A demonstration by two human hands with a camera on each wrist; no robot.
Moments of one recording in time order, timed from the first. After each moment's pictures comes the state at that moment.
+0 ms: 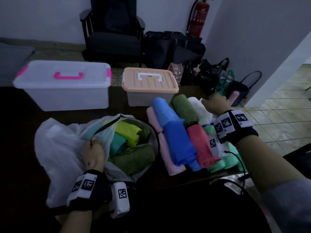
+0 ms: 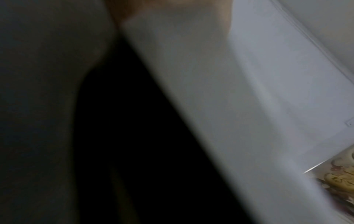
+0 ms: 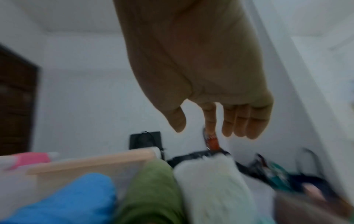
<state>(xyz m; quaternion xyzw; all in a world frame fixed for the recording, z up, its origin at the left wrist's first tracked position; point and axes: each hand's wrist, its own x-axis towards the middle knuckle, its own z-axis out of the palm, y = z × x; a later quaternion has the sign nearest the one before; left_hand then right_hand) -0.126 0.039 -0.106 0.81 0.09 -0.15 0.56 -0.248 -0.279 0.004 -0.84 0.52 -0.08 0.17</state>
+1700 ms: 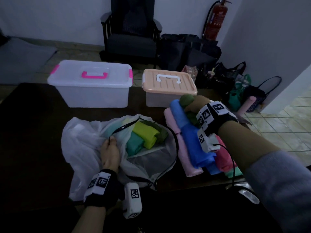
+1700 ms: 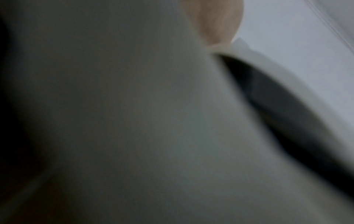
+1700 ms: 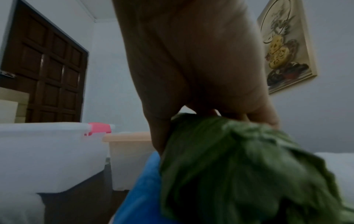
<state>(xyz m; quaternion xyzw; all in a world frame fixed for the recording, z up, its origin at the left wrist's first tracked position) -0.107 0.056 -0.149 0.73 0.08 -0.14 0.66 -0.172 -0.205 0.004 -0.90 0.41 0.05 0.15</state>
